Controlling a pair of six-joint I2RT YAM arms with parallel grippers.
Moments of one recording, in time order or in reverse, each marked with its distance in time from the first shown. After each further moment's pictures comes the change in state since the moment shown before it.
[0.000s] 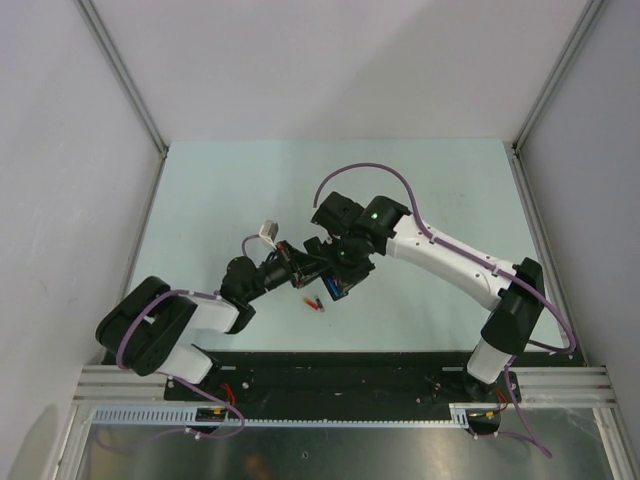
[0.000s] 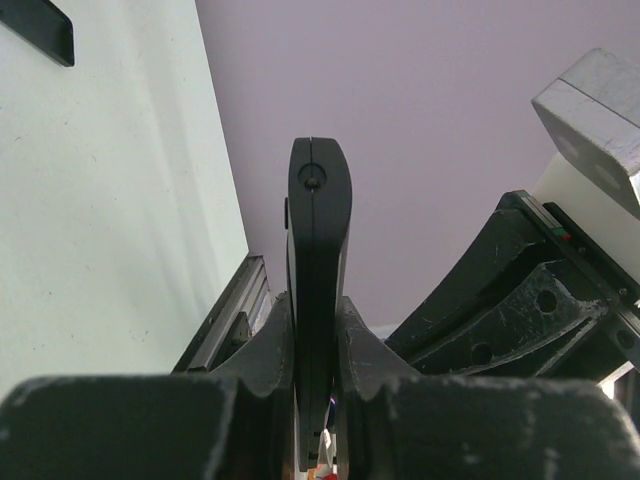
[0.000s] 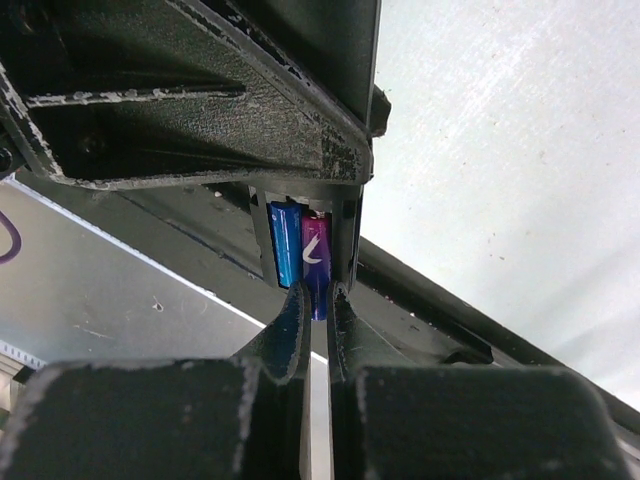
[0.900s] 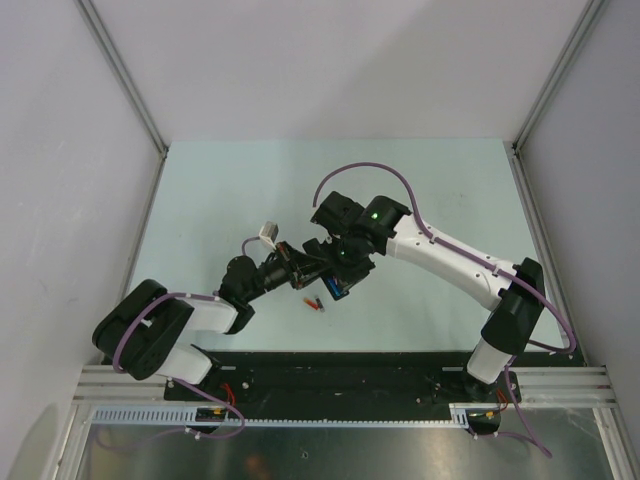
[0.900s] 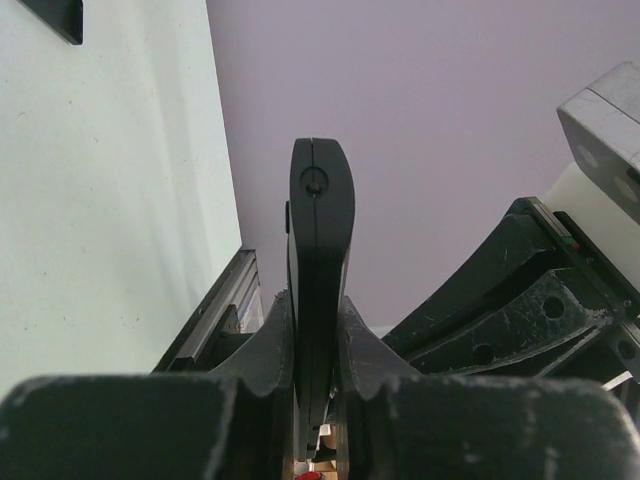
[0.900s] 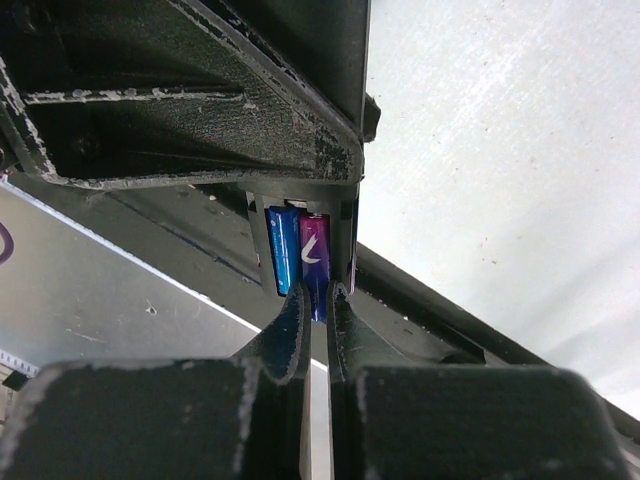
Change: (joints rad) left arm 0.000 -0.030 0.000 -0.063 0.002 -0.051; right arm -0.003 0.001 0.000 0.007 0.014 -0.013
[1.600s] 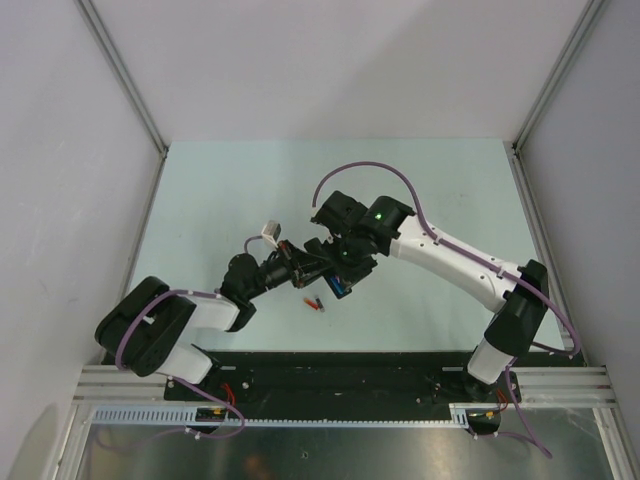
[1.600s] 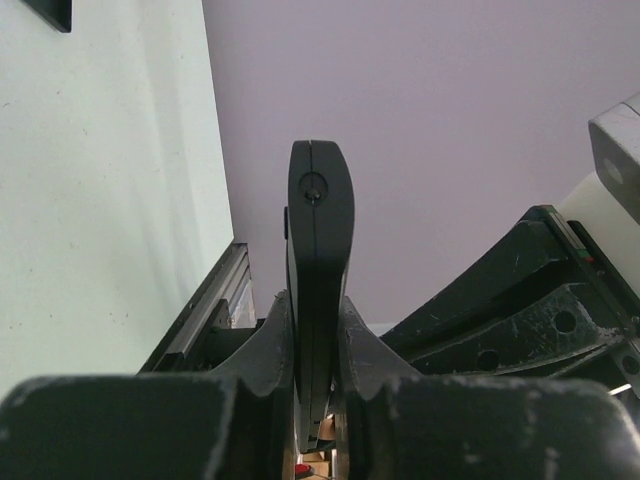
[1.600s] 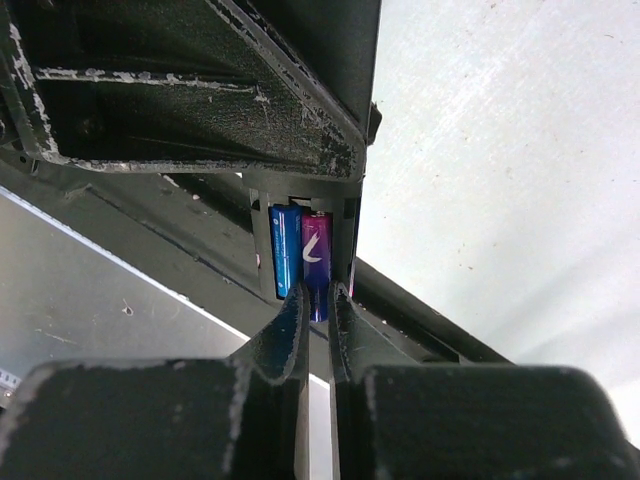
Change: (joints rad) left arm 0.002 0.019 0.021 0.000 0.025 -0.026; right arm 0.000 -0.020 -0.007 0.004 0.019 -0.060
